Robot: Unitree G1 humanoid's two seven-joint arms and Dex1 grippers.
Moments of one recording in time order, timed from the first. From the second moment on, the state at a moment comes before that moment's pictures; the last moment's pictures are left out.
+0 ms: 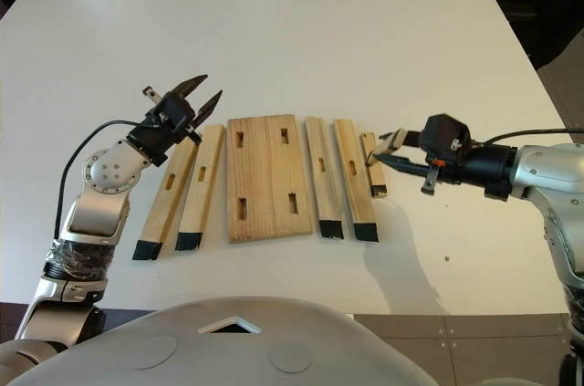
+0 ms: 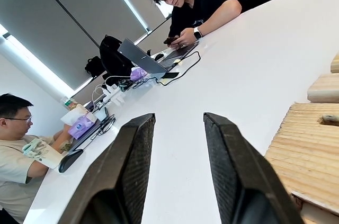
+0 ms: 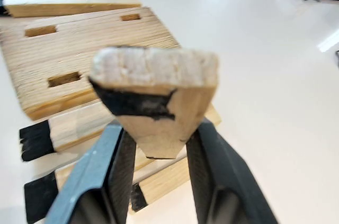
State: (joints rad) left arm -0.10 0.41 -0.10 -0.11 0.10 -0.15 -0.45; right arm 0.18 -1.03 -0.25 -0.45 0.44 0.37 1.10
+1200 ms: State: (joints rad) left arm -0.12 0.42 -0.13 -0.11 0.12 -0.19 -0.46; right arm 0.08 -0.94 -0.07 -0.27 0.27 0.09 1.11
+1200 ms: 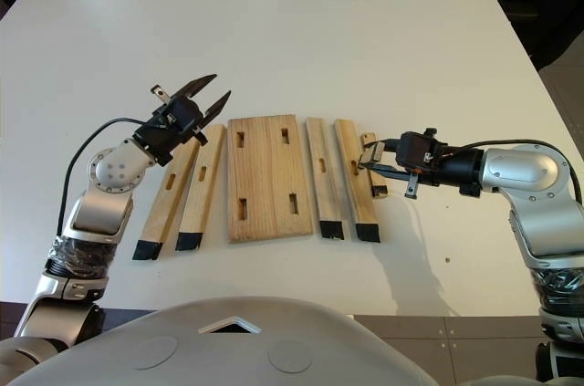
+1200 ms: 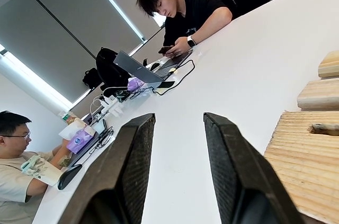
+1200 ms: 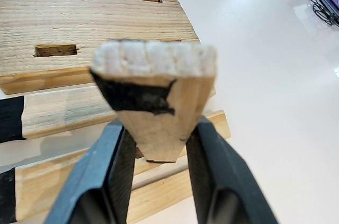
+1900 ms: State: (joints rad) left arm -0.14 0.43 -0.14 -0.11 0.12 -0.19 -0.48; right arm 0.14 -0.95 -0.07 -0.24 0.33 0.10 1.17
